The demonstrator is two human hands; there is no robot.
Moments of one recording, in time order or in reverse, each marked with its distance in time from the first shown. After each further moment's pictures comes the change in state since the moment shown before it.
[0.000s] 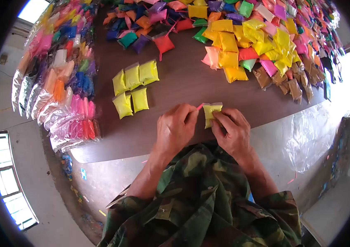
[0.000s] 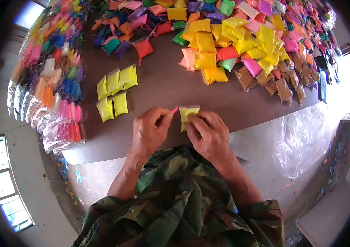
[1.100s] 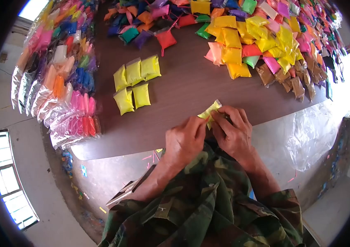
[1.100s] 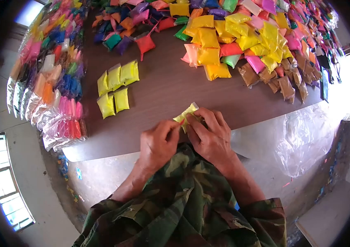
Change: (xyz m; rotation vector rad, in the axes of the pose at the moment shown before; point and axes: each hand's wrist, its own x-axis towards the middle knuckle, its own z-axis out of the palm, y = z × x) left_hand -0.036 0.013 0.006 0.090 0.074 0.060; right_hand -0.005 -0.008 -0.005 -0.083 -0.078 -0.058
